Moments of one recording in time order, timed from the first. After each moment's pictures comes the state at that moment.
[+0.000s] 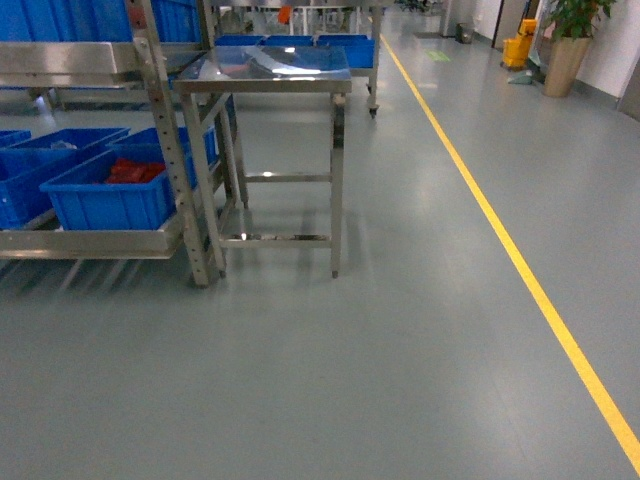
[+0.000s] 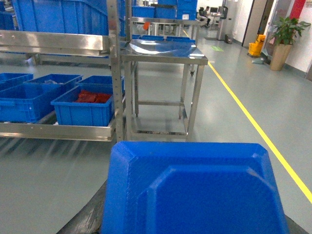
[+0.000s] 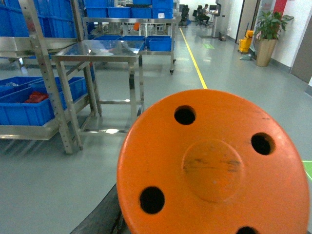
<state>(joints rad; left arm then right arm) 0.00 0.01 0.01 0.00 0.00 -0.01 0.00 0.00 0.01 0.00 0.00 0.01</state>
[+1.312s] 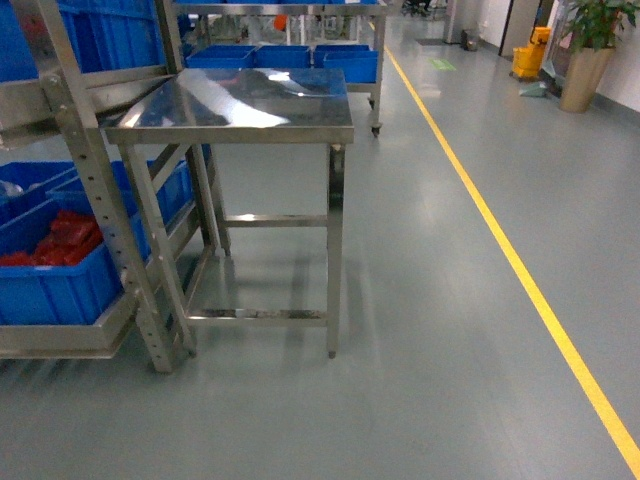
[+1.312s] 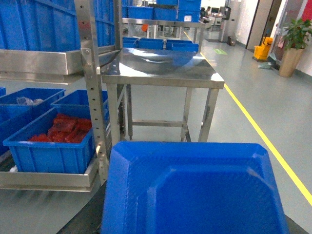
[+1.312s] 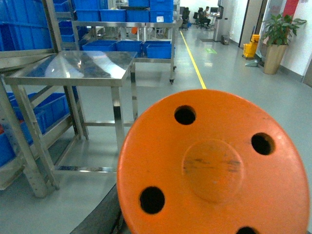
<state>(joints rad) 0.00 0.01 0.01 -0.01 0.00 -0.01 0.00 0.00 0.01 -0.01 0.00 0.01</state>
